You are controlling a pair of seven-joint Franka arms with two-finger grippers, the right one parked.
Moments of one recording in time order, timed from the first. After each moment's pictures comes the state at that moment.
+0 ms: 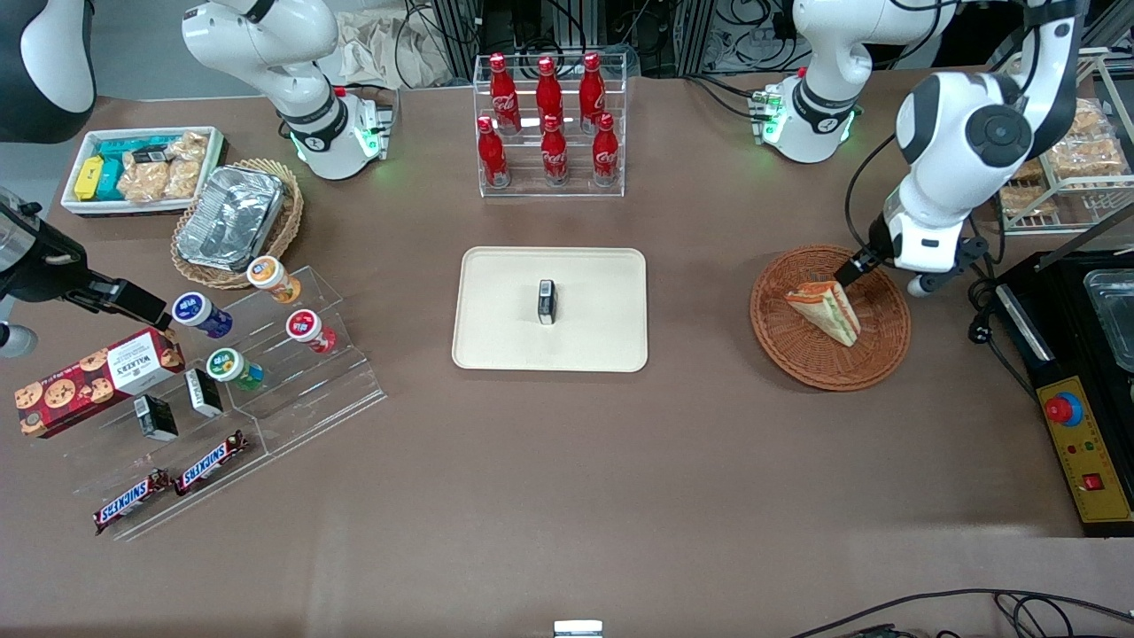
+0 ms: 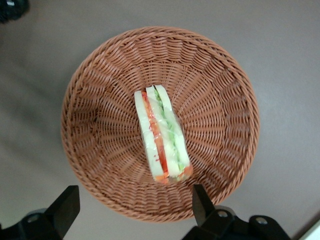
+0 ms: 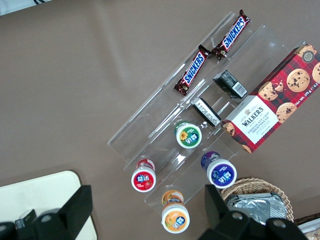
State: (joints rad) arm -0.12 -0.21 0.02 -2.52 0.02 2.29 -0.77
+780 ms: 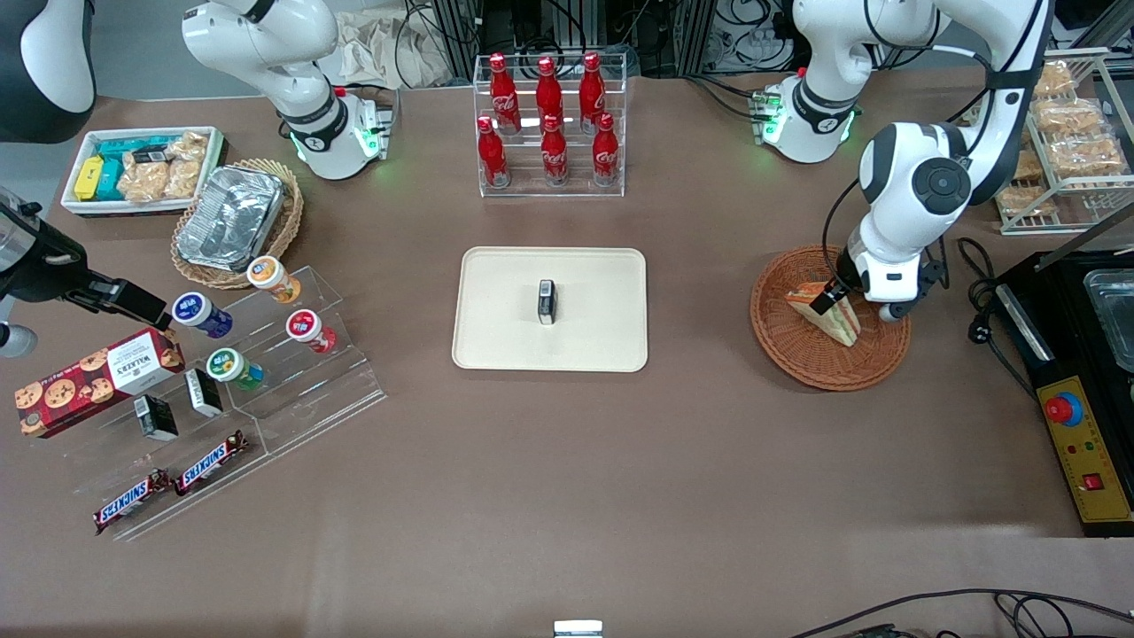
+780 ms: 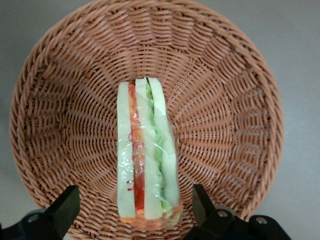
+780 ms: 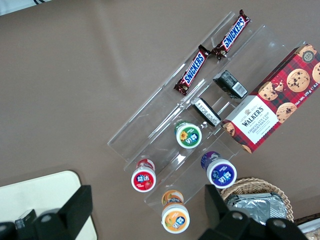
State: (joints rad) arm -0.16 -0.04 0.01 -2.56 0.02 2.48 -0.92
